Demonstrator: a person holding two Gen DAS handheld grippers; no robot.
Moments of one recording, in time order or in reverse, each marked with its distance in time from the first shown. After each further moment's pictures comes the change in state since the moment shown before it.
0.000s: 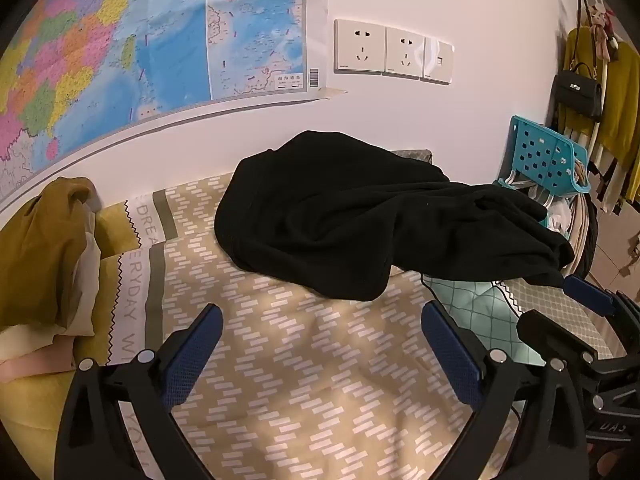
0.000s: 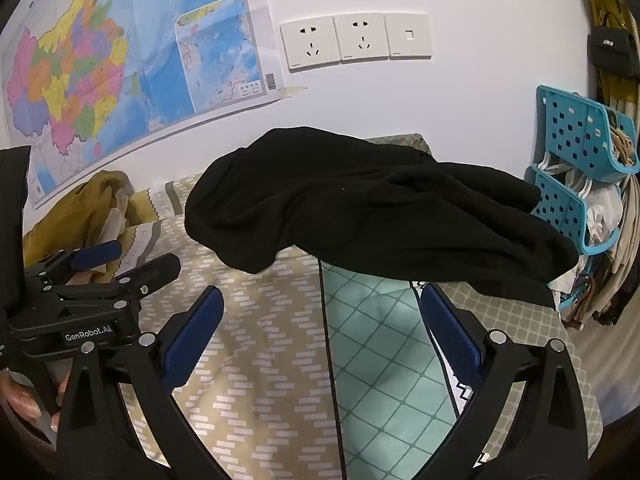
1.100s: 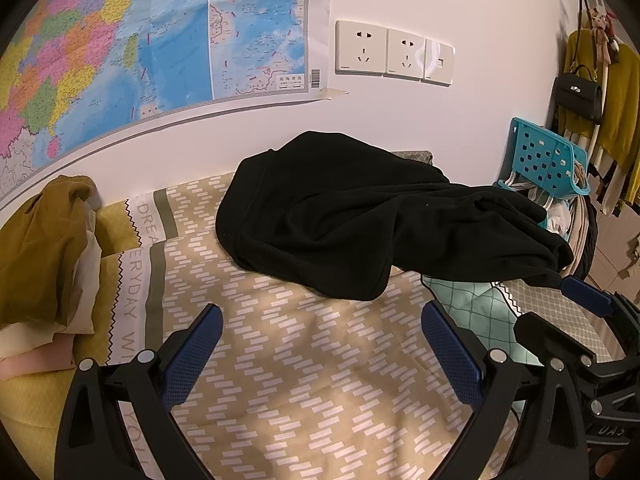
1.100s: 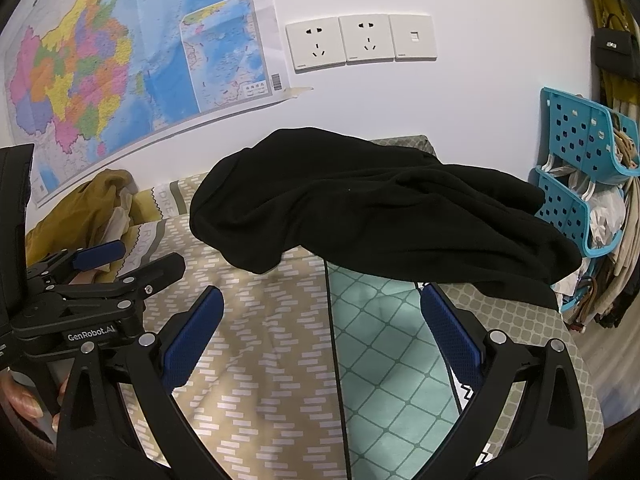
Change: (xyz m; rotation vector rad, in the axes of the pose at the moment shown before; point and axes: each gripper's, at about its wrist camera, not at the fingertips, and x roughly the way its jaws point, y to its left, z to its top) left arm -0.001 0.001 -0.002 -0.007 0.000 -0.004; right arm 0.000 0.003 0.002 0.000 0.001 0.010
